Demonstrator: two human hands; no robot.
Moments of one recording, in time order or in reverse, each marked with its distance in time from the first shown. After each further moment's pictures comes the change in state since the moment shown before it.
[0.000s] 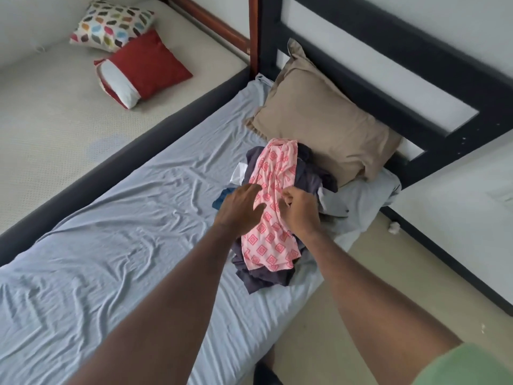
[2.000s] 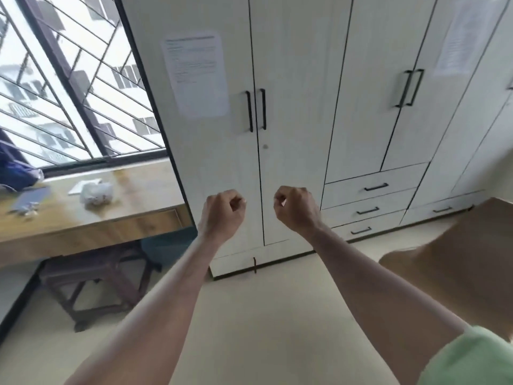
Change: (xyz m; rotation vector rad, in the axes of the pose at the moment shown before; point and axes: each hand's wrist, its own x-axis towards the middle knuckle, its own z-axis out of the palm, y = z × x) left_hand -1.678 -0.153 -0.160 0.270 1.591 -1.774; right_hand -1.471 -0.711 0.435 0.259 -1.155 -1.865
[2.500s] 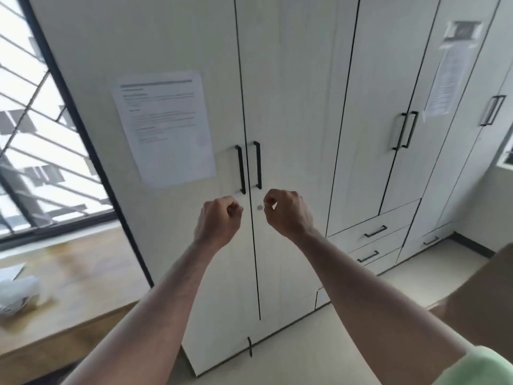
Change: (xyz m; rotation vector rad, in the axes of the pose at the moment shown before) left_hand 0.318 -0.104 0.070 -0.092 -0.051 0.085; right_hand 0.296 0.008 0.096 -0.034 0.205 0.024
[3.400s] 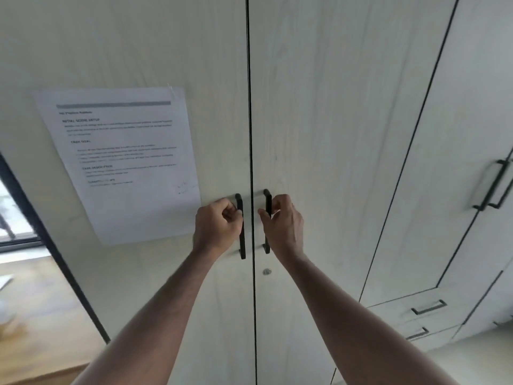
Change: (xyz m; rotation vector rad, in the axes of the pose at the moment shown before) left_hand 0.230 -0.040 0.090 -0.024 0.280 -0.049; right_hand 0.232 0.082 0.126 0.303 0.106 0.053
